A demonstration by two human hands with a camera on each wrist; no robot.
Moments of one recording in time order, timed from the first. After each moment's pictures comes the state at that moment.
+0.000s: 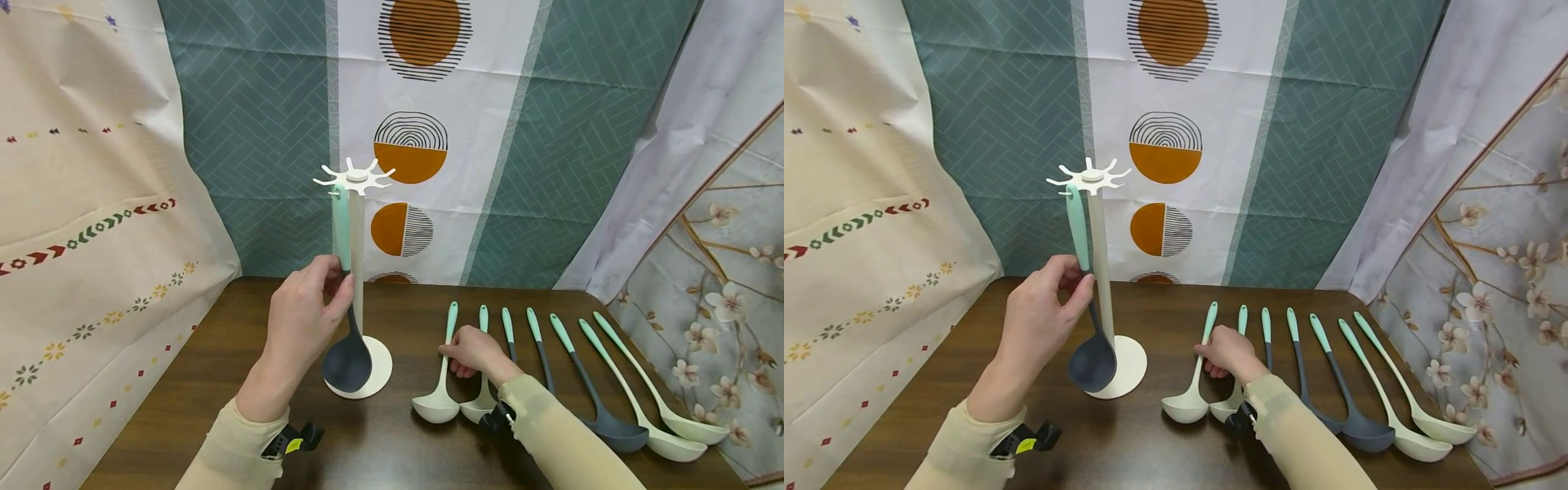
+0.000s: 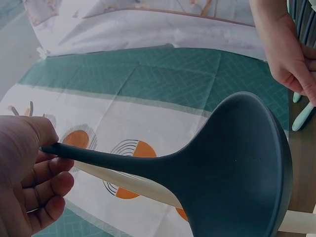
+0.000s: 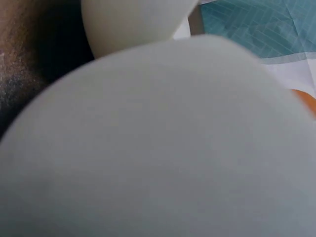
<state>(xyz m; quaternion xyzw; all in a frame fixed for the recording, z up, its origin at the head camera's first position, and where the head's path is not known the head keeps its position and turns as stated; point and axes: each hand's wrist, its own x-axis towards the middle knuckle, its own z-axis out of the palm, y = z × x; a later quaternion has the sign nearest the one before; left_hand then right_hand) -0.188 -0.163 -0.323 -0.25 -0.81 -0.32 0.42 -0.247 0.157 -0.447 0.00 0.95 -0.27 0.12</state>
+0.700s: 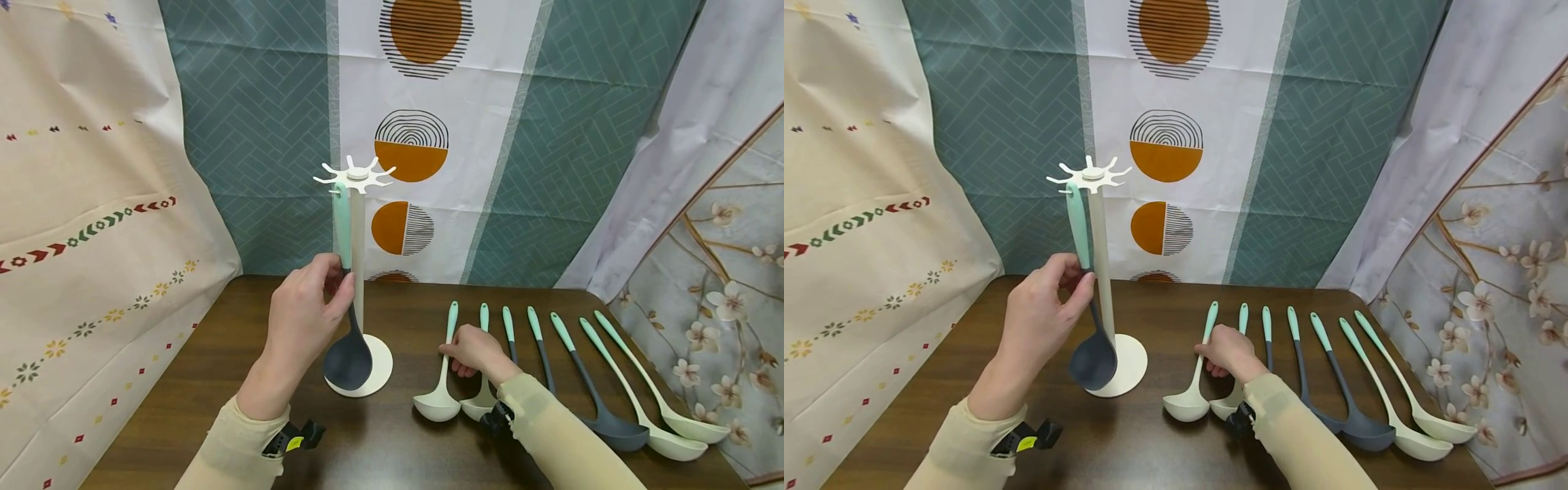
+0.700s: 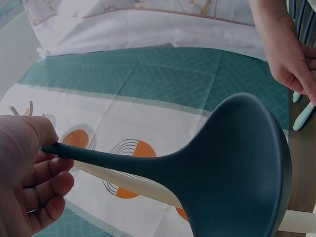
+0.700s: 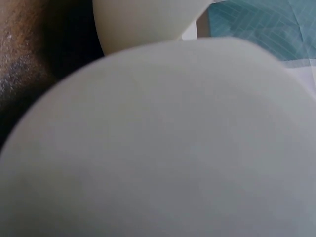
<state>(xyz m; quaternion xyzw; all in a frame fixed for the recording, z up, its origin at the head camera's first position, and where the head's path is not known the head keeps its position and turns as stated) -0.189 -0.163 -0.323 -0.25 -0.81 -0.32 0.42 -0.244 0.155 -0.444 -0.01 0.96 -0.25 0.11</state>
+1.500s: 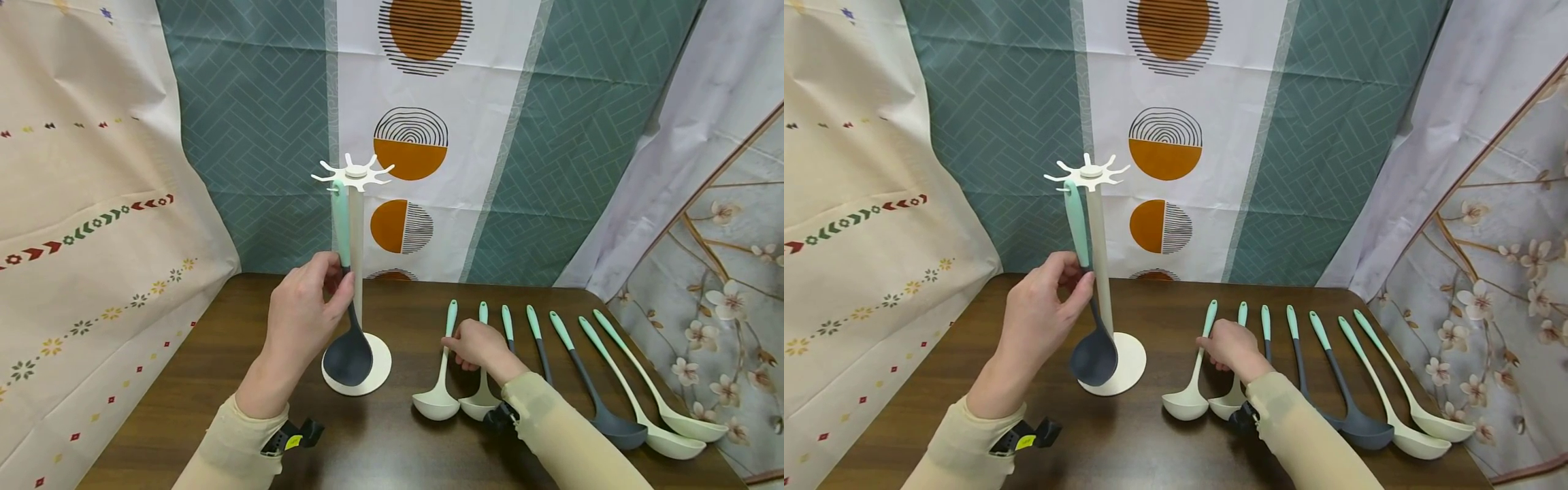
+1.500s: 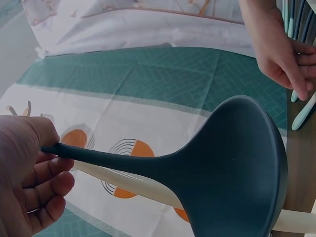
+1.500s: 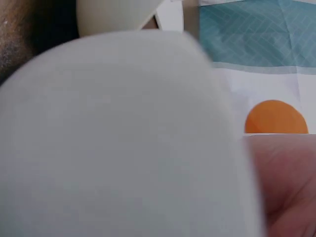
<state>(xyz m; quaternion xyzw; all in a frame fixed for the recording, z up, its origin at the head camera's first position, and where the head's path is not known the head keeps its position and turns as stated) -0.190 -0.162 -0.325 -0.25 -0.81 -0.32 0.42 -0.239 0.157 -0.427 -0.02 0.98 -0.19 0.09</state>
